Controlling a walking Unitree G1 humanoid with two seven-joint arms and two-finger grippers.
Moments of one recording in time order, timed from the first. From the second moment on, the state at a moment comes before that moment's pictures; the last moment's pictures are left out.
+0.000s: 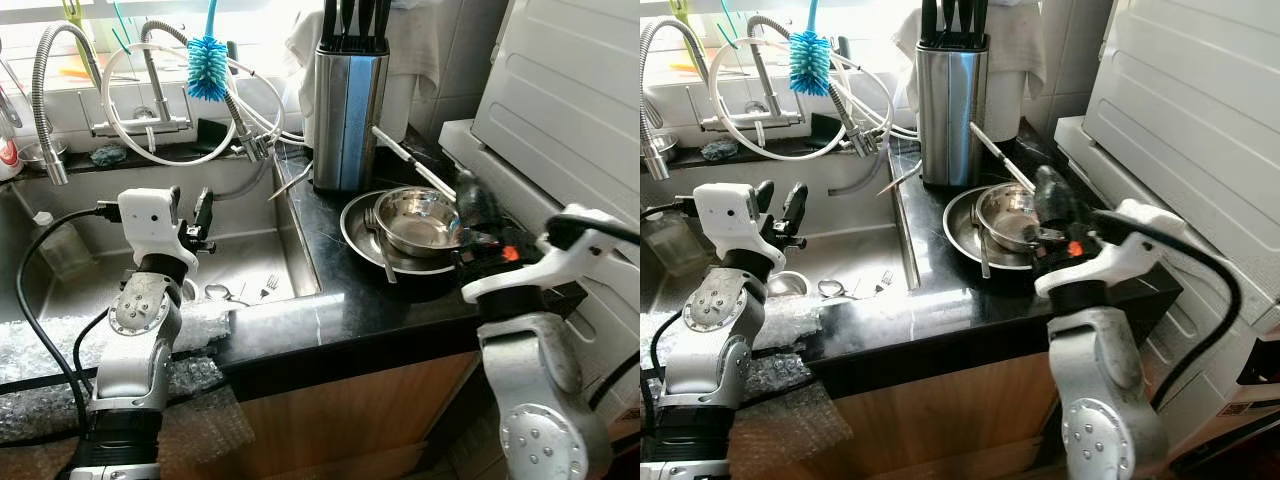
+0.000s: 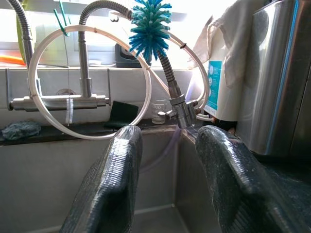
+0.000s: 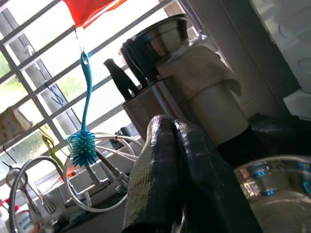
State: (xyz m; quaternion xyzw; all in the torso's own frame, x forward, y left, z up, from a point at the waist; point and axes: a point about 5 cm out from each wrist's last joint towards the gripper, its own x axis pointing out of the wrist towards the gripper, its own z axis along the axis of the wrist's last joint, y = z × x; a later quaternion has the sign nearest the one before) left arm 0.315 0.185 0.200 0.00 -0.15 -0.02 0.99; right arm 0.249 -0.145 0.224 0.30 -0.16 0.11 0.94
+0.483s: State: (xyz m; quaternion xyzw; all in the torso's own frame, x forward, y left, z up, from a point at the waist) left arm 0.316 0.186 0.199 -0.01 -0.15 -0.02 0.99; right arm 0.253 -0.139 0.214 0.30 -0.10 0.12 0.94
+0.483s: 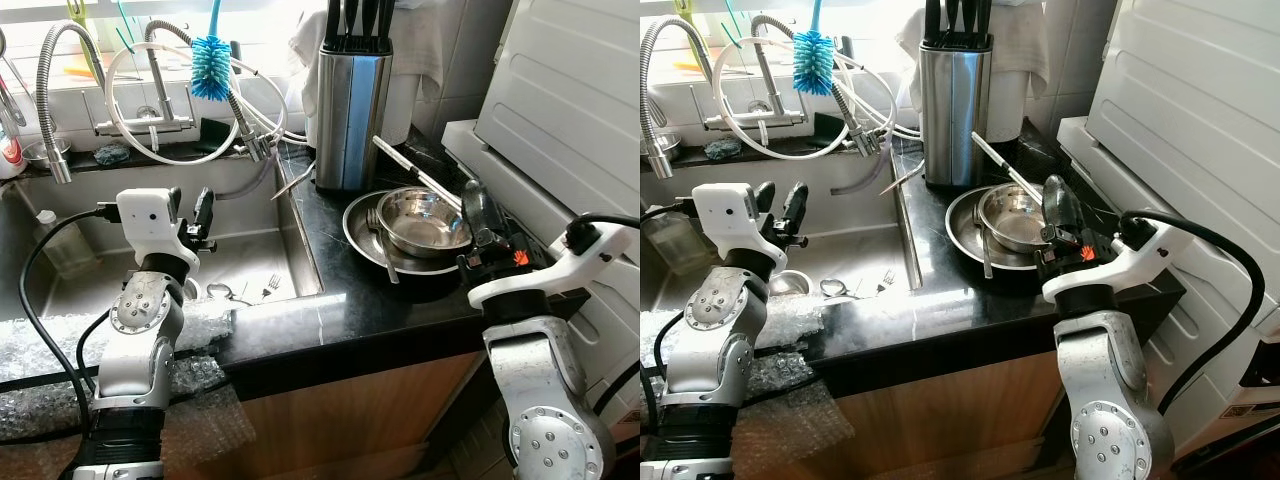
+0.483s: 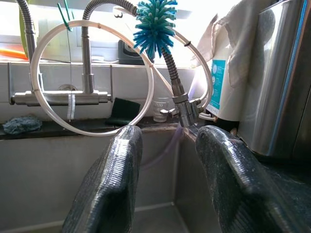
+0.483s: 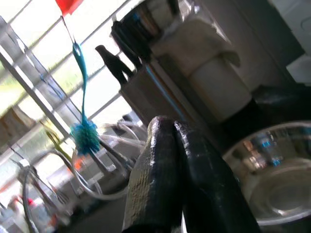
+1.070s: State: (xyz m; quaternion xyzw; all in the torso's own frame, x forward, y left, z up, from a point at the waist) left arm 0.318 0.185 0.201 -0.02 -0.15 -0.02 0.99; right arm 0.259 -0.137 0.223 0.19 -0.09 0.21 0.96
